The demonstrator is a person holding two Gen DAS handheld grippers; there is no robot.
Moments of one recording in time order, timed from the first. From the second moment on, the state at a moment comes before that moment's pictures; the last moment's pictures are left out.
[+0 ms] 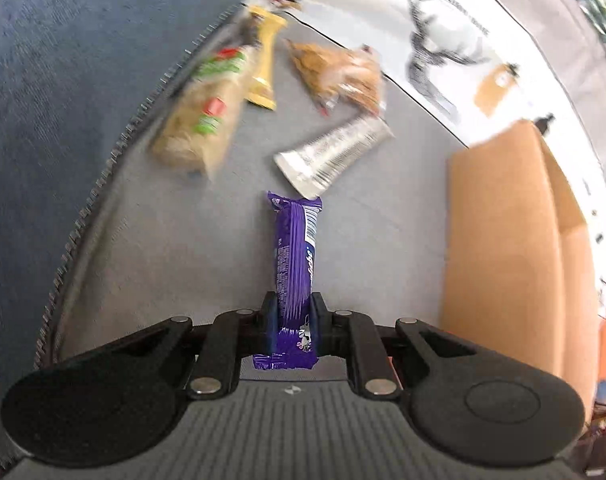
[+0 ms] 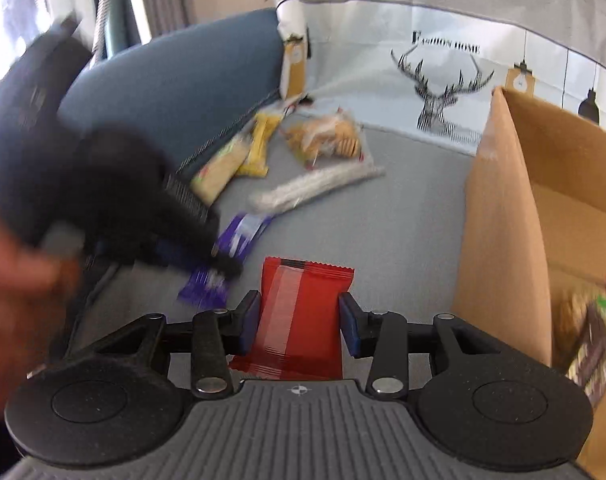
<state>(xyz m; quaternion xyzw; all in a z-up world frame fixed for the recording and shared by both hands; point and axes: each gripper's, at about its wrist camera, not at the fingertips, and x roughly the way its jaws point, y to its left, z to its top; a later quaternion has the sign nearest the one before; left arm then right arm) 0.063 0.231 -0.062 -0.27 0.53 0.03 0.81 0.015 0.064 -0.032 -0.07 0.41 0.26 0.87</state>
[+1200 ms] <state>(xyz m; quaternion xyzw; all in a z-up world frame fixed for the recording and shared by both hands) 0.075 0.210 -0.070 -0.24 0.55 0.05 0.80 -0.016 0.053 -0.063 -0.10 0.44 0.30 0.84</state>
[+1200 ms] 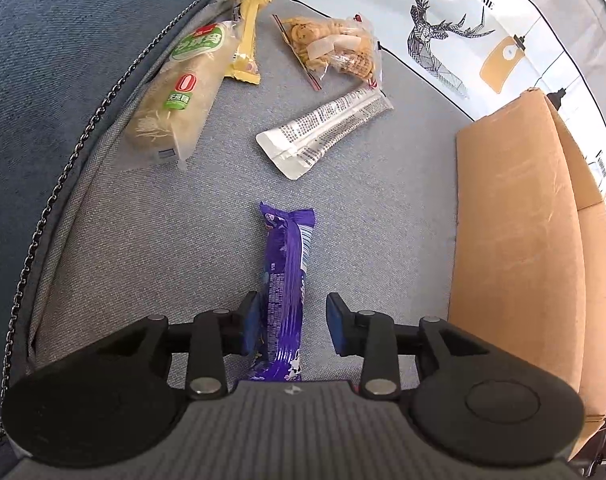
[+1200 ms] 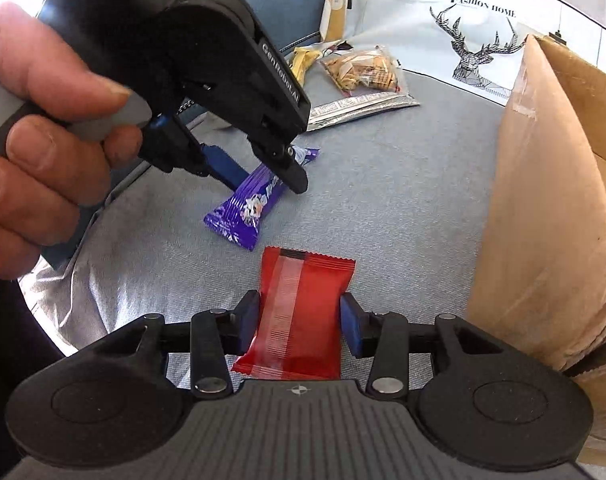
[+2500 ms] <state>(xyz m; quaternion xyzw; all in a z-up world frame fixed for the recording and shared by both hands) 0.079 0.202 -0.063 -0.20 0.53 0.06 0.82 -0.017 0.052 -0.061 -0.10 0.44 0.30 0.84</state>
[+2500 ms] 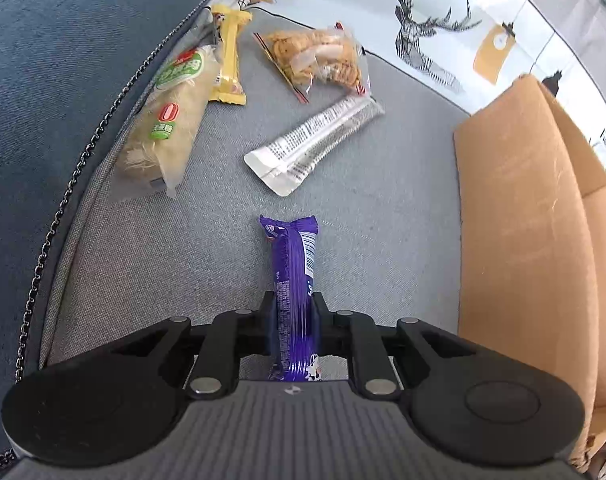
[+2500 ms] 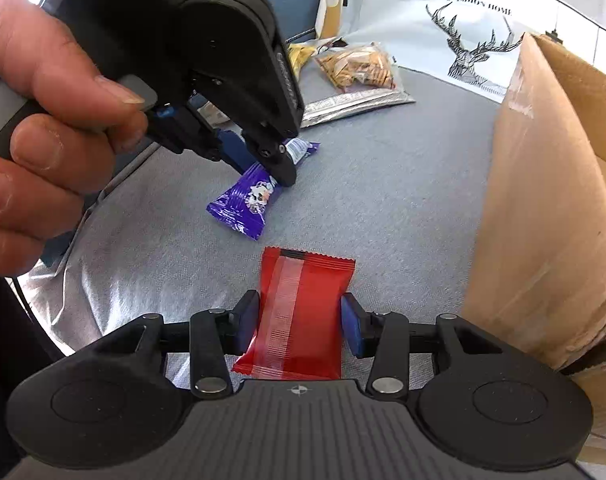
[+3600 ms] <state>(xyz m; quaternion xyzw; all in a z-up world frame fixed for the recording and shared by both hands) 0.077 0.205 -0.049 -0.23 0.49 0.04 0.84 -0.017 0.048 -0.048 -0.08 0.41 0.29 0.86</state>
